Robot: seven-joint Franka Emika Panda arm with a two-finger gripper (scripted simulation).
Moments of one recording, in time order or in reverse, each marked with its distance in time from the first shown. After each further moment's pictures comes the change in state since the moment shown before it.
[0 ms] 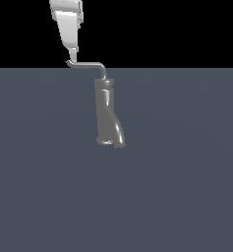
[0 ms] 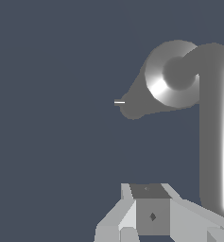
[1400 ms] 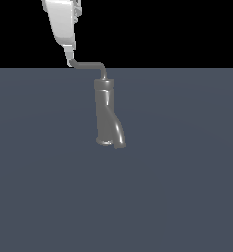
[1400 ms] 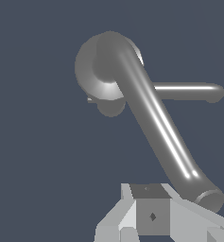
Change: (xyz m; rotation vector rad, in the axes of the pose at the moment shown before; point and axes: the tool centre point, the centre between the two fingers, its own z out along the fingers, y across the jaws) arm -0.007 0.068 0.000 0.006 -0.001 -0.004
